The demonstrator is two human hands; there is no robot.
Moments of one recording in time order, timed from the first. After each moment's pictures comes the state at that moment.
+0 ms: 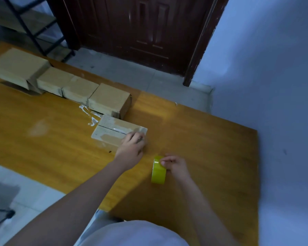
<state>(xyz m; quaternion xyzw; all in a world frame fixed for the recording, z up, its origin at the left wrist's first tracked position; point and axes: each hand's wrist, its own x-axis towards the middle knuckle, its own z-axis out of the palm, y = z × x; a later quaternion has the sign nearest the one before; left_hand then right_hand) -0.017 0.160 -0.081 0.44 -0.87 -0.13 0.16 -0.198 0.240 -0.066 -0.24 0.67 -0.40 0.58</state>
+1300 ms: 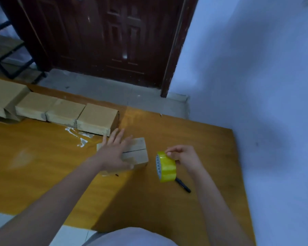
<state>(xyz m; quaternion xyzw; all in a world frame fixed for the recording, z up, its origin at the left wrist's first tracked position) 0.025 0.106 -0.008 0.39 -0.89 -0.21 -0.09 -0.208 0.229 0.038 -0.31 0.71 -0.40 0.48</state>
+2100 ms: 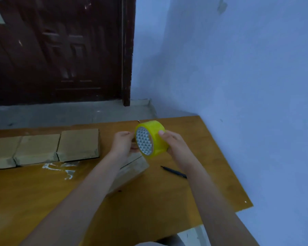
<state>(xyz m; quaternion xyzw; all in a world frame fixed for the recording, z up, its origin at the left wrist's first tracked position) -0.026 0.096 0.053 0.43 -0.49 -0.73 0.22 -0.120 0.232 0.102 -0.32 0.64 -0.58 0.39</state>
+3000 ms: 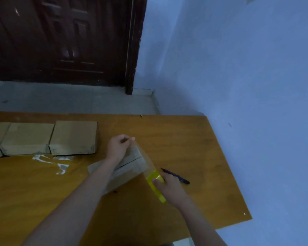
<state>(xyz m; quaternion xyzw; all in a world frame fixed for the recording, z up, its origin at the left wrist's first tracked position) -0.030 0.055 -0.032 0.46 -0.65 -0.58 0.18 -0.113 0.251 0.008 -0.35 0.85 -0.17 0.37</state>
